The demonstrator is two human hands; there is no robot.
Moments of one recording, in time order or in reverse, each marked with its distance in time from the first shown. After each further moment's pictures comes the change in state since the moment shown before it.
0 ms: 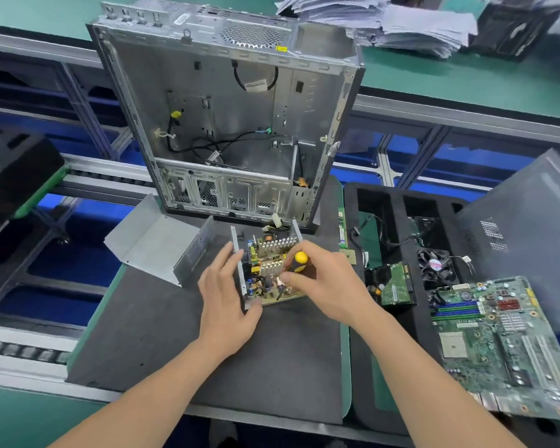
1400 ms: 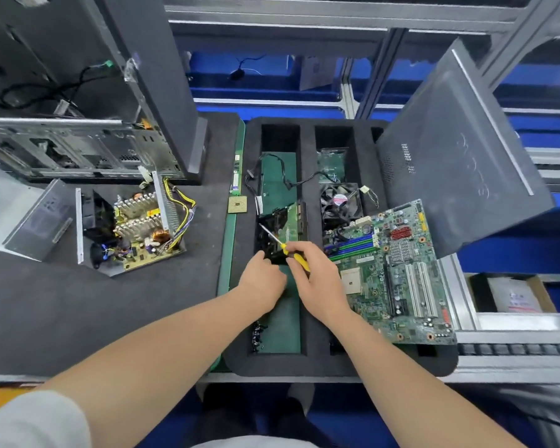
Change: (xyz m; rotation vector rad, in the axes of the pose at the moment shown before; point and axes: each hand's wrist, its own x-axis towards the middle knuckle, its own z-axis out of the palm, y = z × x) left_hand -0.007 0.189 0.234 1.076 -1.284 0.479; right_hand -0.130 0.237 -0.055 0.049 0.311 0.110
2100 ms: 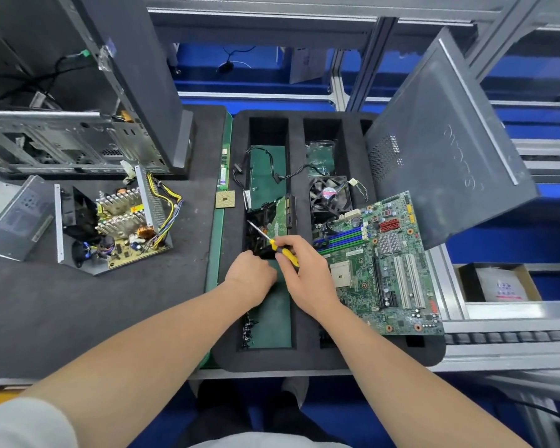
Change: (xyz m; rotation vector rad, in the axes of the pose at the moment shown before) left_hand 0.003 -0.003 0.005 -0.030 0.063 0.019; right_hand -0.001 0.002 0.002 0.034 0.001 0.009
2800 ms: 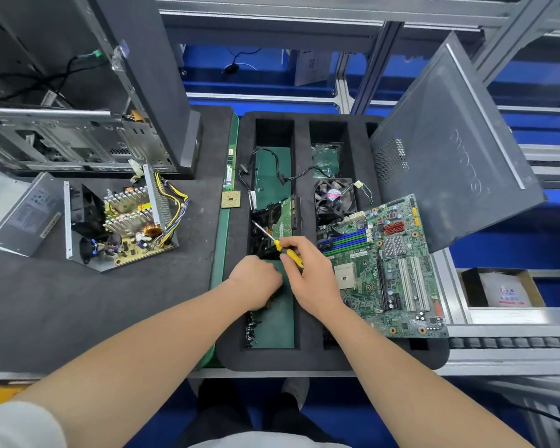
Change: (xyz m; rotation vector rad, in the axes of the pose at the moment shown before) left_hand -0.010 -0.004 -0.002 -0.051 -0.035 0.098; right_hand -0.001 -0.002 -0.001 -0.009 0.011 -0.016
